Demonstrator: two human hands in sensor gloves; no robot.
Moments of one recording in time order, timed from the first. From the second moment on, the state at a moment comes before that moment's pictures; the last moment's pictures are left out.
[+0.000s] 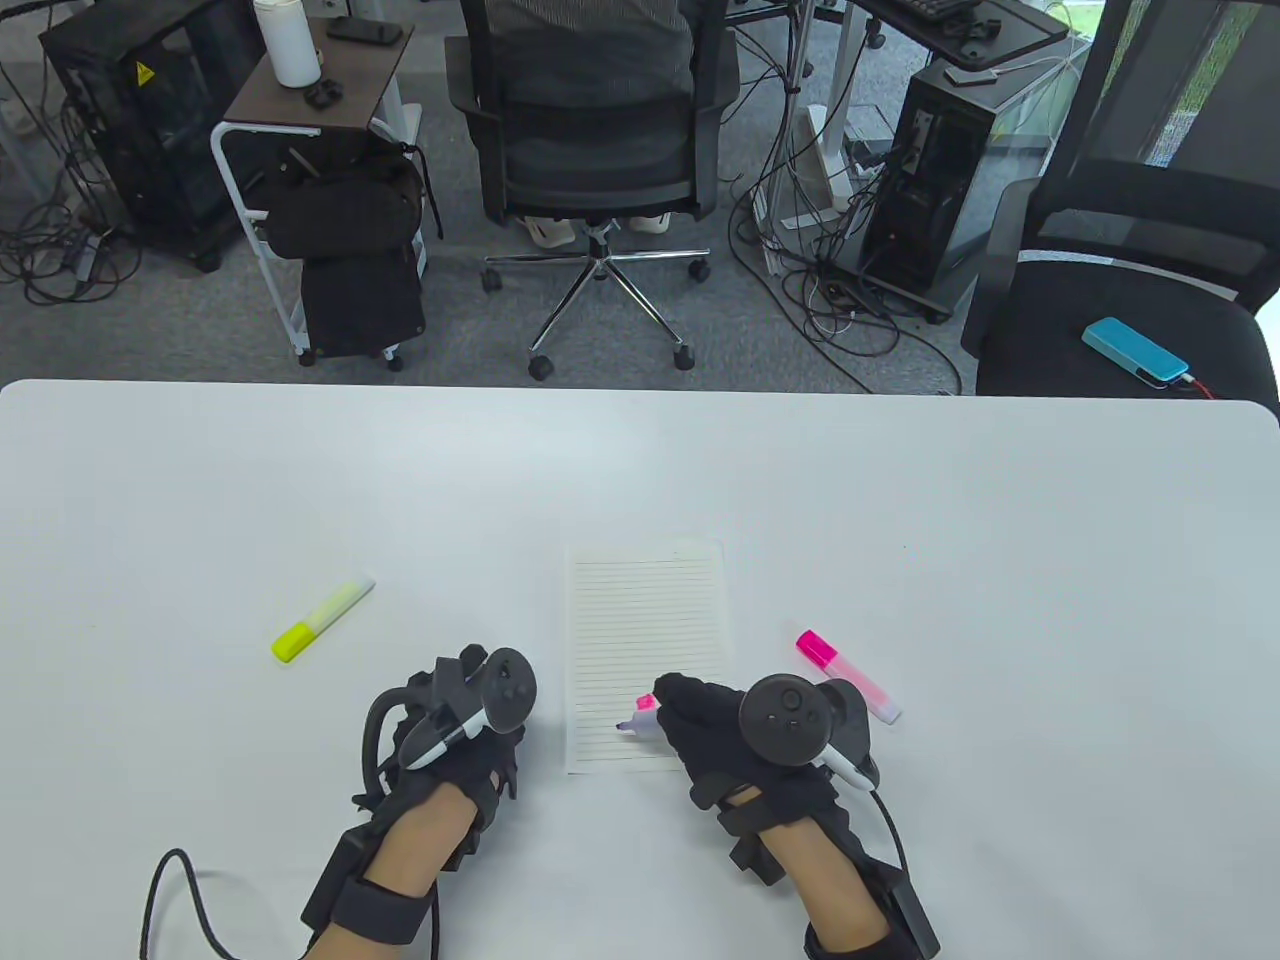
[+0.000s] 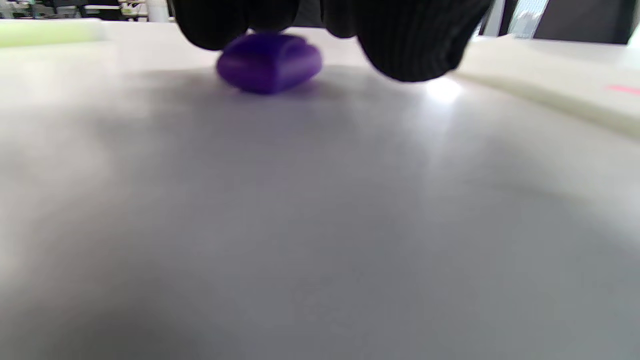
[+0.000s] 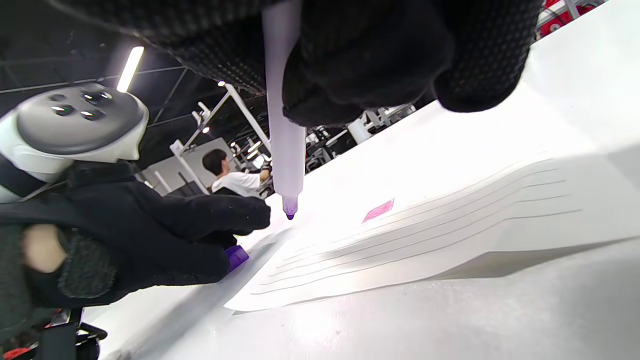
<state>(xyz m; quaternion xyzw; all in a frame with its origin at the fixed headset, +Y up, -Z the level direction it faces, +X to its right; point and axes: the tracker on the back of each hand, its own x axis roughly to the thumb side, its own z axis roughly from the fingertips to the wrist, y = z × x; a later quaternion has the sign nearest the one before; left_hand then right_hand) -0.169 -0.759 -0.313 -0.12 -0.06 0.02 0.99 0.104 -0.743 -0.298 0.22 0.02 0.92 0.31</state>
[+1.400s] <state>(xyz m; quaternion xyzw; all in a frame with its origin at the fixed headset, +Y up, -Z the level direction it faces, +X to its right) -0.127 -0.765 -0.296 -0.22 -0.17 0.03 0.96 0.075 -0.746 -0.292 0.23 0.04 0.95 0.20</state>
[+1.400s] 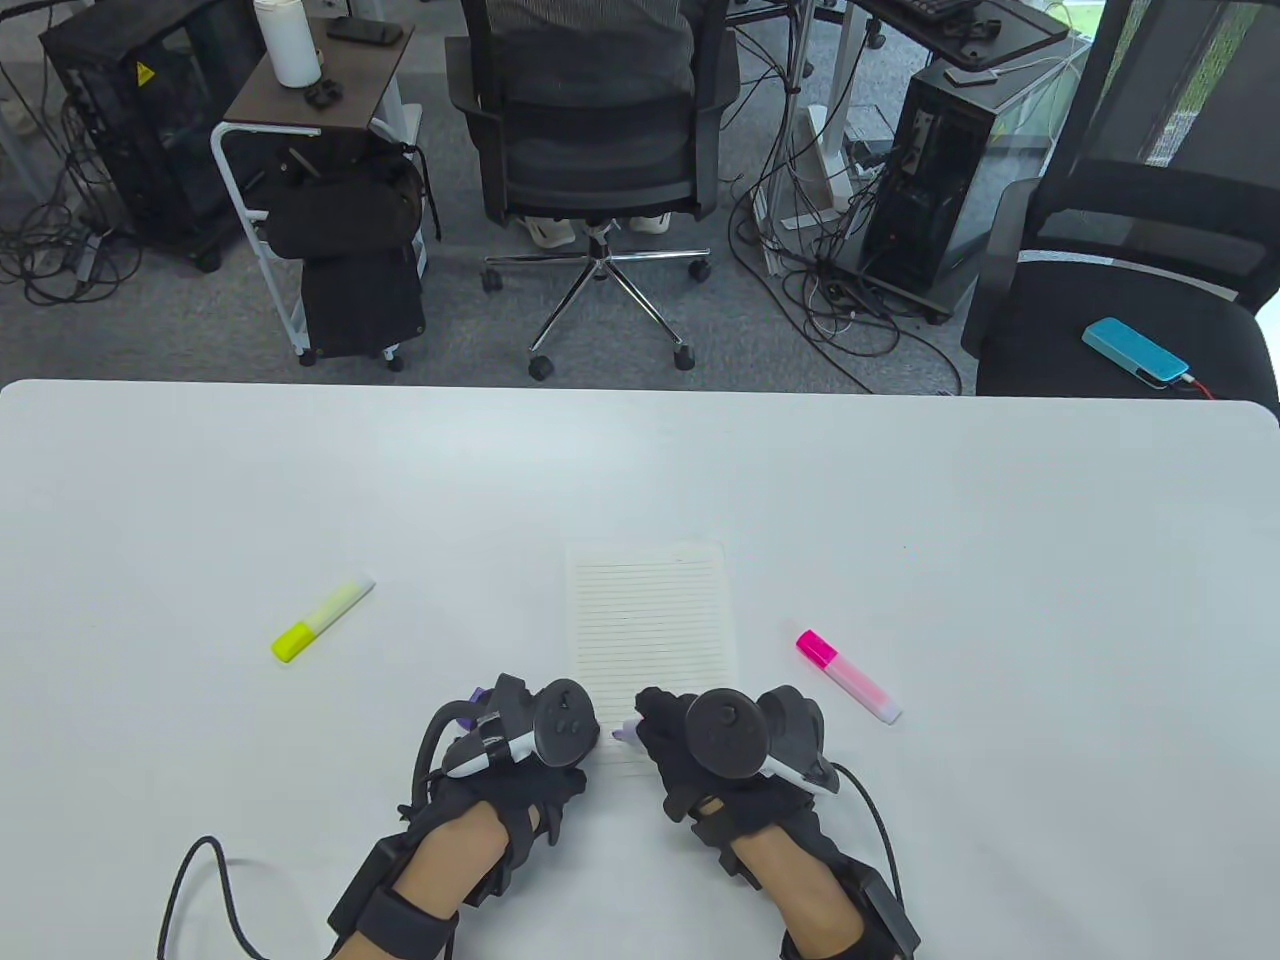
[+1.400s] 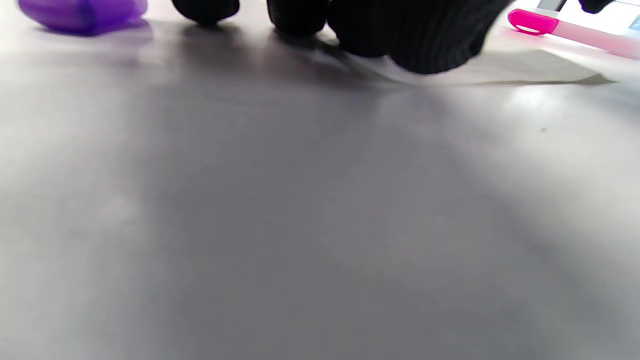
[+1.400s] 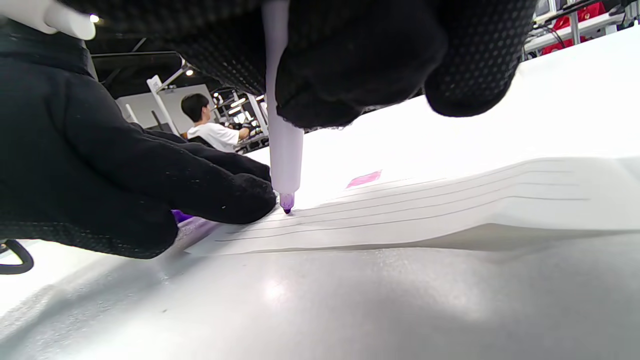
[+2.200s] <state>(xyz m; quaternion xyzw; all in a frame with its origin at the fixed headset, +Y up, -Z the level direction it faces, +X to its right) -0.128 -0.767 -0.297 -0.23 -0.17 0.04 0.96 0.072 -0.746 -0.291 0.20 0.02 0.96 0.18</state>
